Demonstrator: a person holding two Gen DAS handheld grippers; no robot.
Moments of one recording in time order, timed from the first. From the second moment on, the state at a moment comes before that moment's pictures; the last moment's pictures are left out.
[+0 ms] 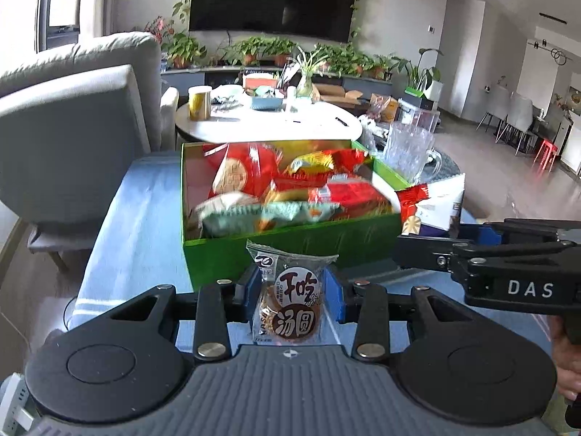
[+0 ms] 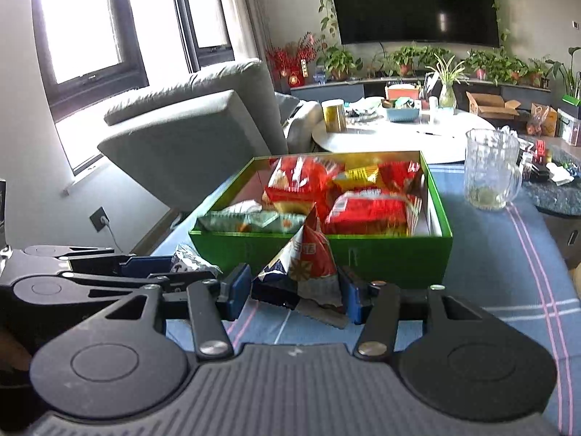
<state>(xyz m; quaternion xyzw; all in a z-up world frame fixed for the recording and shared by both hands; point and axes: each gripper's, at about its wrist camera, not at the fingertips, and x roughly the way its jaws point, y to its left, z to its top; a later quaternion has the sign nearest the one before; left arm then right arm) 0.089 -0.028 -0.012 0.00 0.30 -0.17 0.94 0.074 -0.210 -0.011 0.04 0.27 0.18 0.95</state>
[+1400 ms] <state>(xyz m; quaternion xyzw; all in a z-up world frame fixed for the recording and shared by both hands) 0.191 -0.033 0.029 0.00 0.27 -0.14 0.95 0.185 -0.209 0.012 0.10 0.26 0.16 0.95</state>
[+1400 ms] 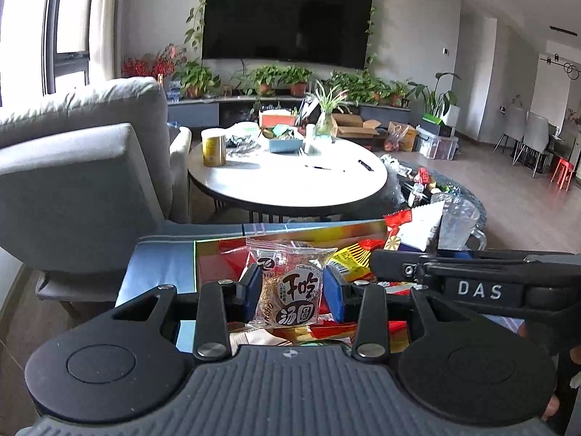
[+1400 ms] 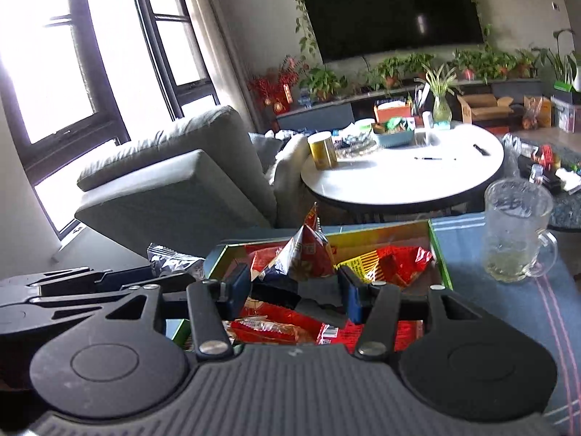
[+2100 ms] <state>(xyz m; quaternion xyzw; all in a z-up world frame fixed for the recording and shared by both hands) 0.207 -0.020 0.011 -0.02 0.29 -0.12 0.95 0.198 -0.214 0.000 0.15 0.28 0.16 0.94</state>
